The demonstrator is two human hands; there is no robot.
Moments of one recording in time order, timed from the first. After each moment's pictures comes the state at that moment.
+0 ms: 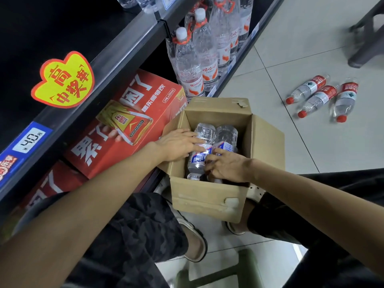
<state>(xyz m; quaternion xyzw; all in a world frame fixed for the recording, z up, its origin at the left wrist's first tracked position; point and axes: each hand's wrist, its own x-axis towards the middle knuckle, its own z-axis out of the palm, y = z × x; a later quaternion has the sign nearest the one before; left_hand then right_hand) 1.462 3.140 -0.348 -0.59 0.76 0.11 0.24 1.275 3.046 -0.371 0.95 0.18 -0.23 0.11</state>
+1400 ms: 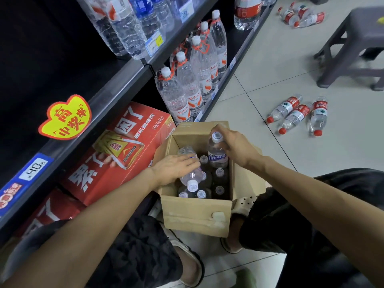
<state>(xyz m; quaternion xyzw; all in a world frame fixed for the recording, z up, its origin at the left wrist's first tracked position) 1.437 3.143 -0.333 -0.58 0.79 0.08 0.20 1.247 2.985 -0.306 0.91 -0.25 0.12 -0.32</state>
